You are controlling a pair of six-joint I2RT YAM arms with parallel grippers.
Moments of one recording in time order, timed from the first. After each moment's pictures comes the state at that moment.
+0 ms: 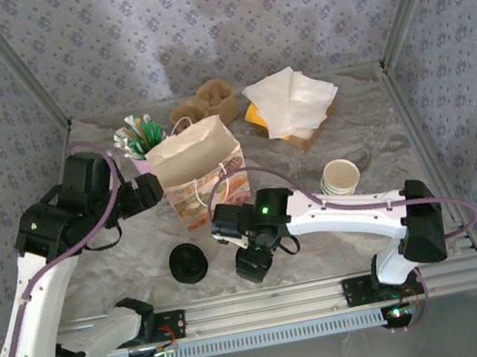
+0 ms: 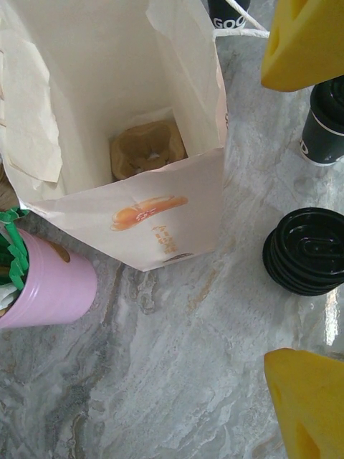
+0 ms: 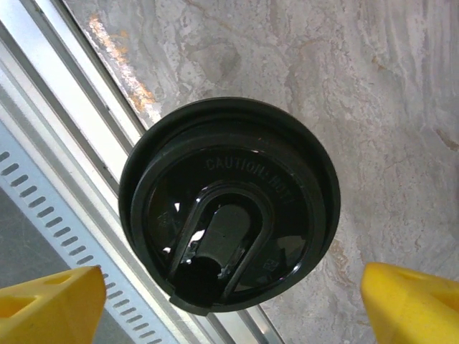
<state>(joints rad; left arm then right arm) -0.47 1.02 1.51 -1.37 -0.10 -0.61 1.26 1.58 1.40 -1.22 0.02 0.19</state>
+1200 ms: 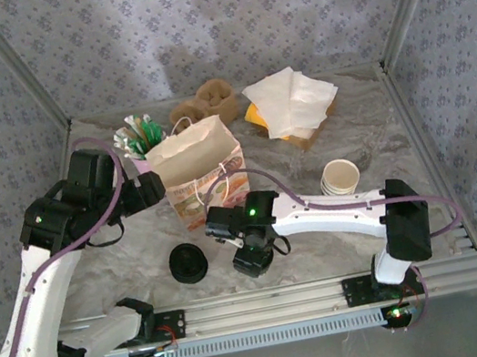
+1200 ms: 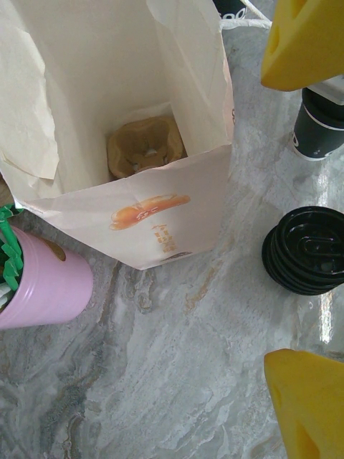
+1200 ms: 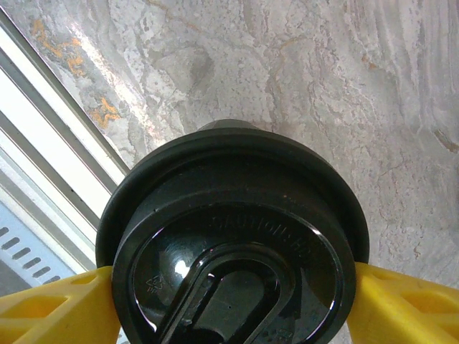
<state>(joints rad) -0.47 1.04 1.51 -1.36 -0.10 -0.61 1.24 1.66 1.40 -1.19 0.05 0.21</state>
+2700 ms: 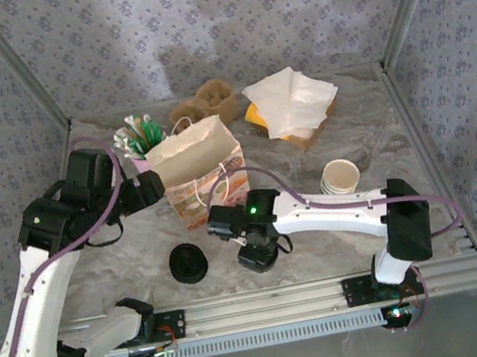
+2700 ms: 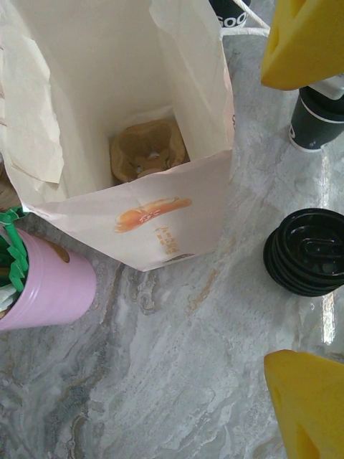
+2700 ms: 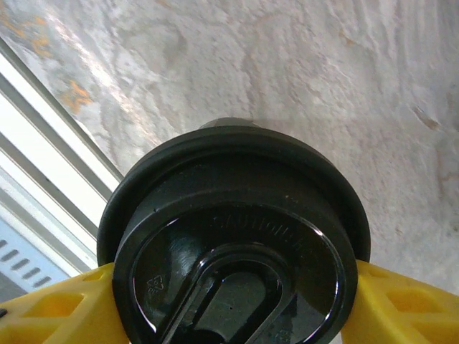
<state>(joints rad) -0.47 1.04 1.53 -1.37 -0.10 -0.61 1.23 1.65 1.40 -1.25 0.09 0.22</state>
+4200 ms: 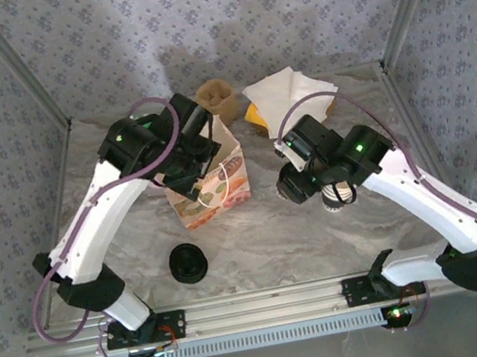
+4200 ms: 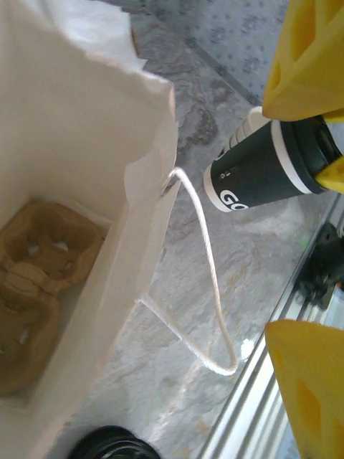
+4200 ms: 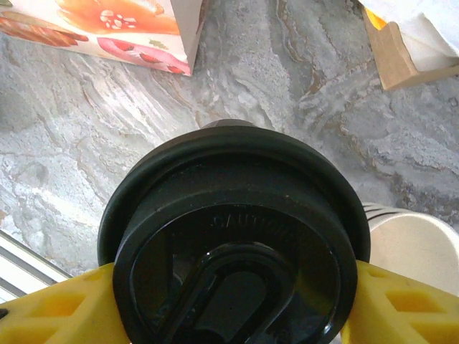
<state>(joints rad) -0.87 1.64 2.16 -1.63 -0.10 -1.76 0.75 1.25 1.46 -1.30 0.13 0.09</state>
